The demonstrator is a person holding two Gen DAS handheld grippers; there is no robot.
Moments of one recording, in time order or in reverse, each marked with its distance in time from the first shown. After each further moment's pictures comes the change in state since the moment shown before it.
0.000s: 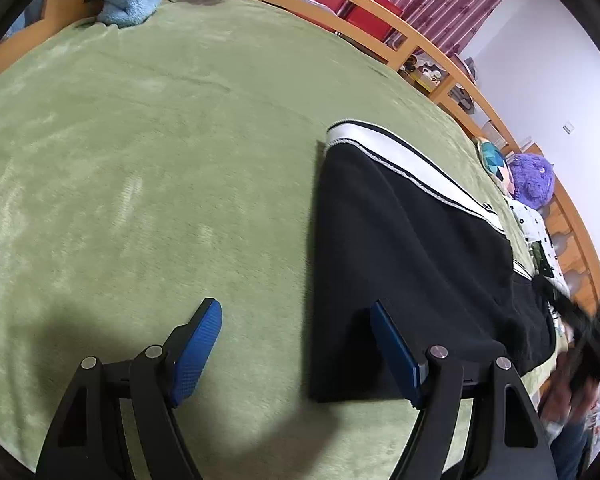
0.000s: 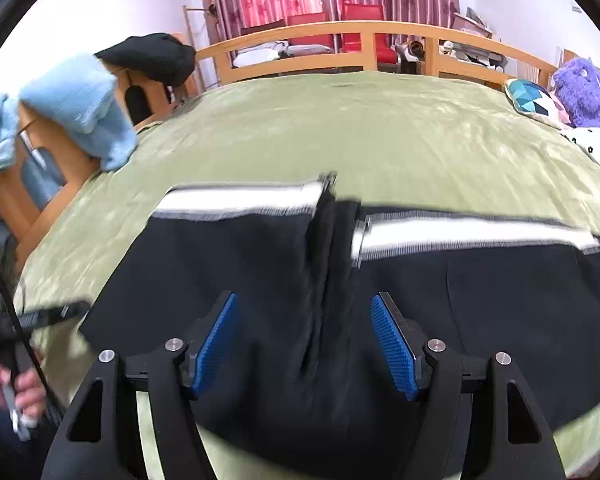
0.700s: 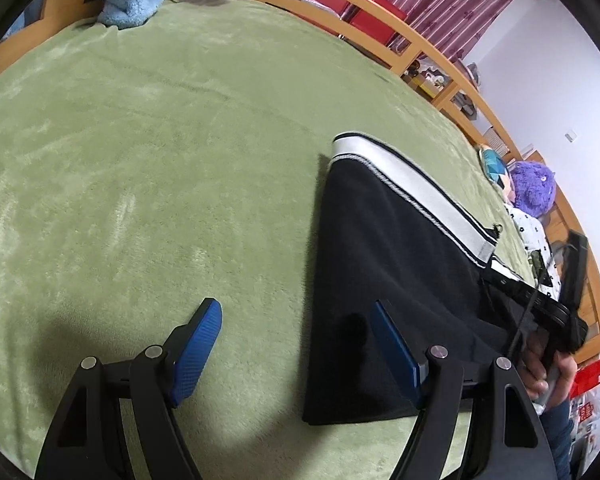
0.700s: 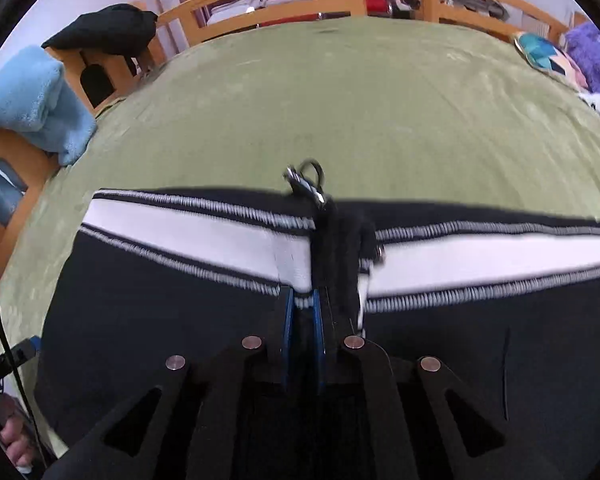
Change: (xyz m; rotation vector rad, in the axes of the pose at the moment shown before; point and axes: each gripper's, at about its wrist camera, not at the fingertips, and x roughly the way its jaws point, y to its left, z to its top) left arm 0.005 -0.003 0.015 -0.023 -0.005 -0.018; right arm 0.077 -0.027 0.023 0.080 0.167 -0.008
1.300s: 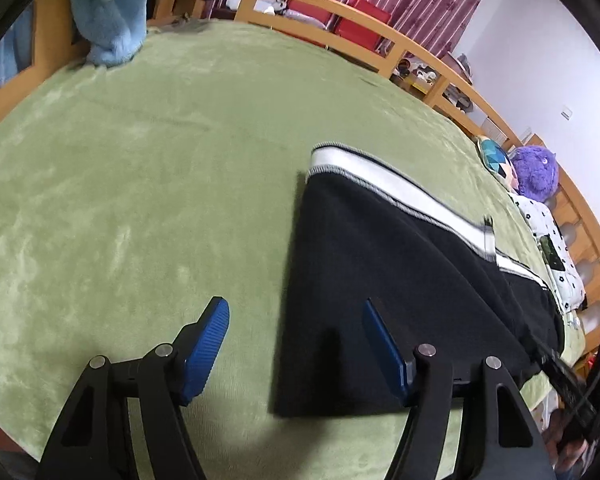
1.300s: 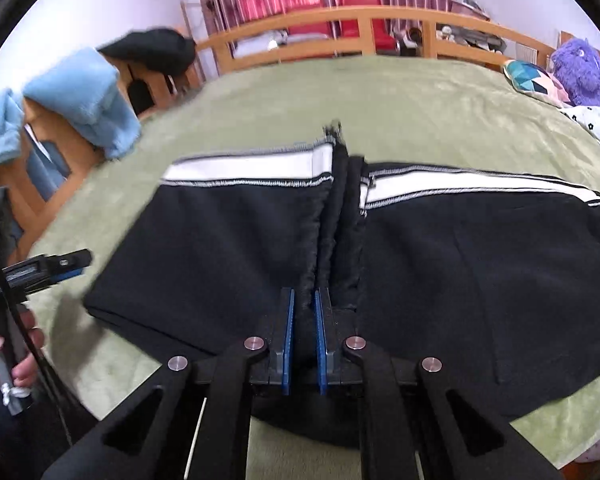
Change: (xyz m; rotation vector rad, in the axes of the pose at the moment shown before) left arm -0.019 -0.031 0.008 0.105 -0.047 0.065; right arm -0.098 0.009 -0.103 -0.041 -0.153 0.064
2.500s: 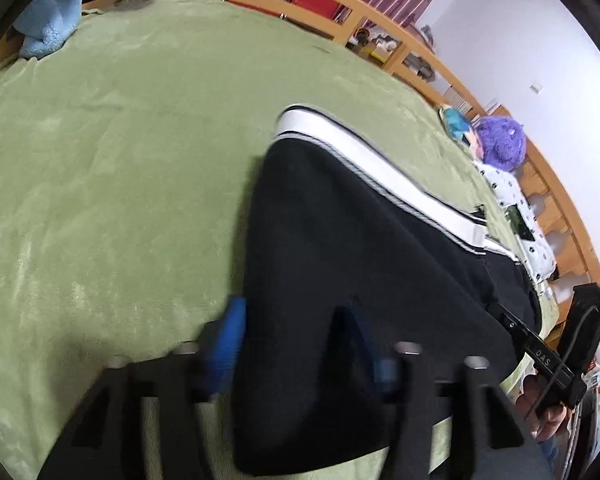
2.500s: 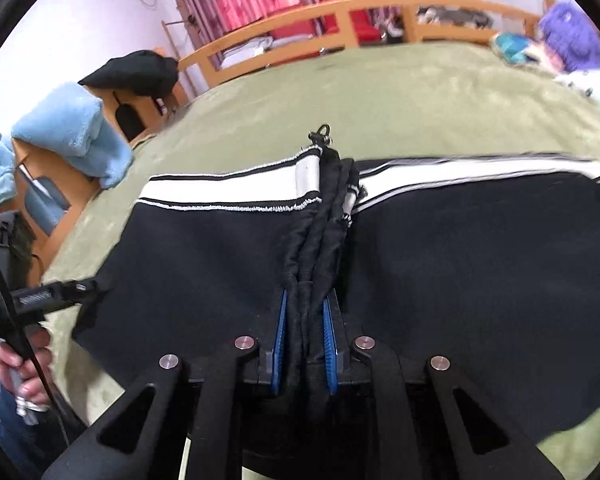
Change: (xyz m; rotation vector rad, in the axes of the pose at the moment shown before) left arm 0.048 -0.028 0.000 0.060 0.139 -0.137; right arm 0.035 -0.046 0.014 0.100 0.014 -0.024
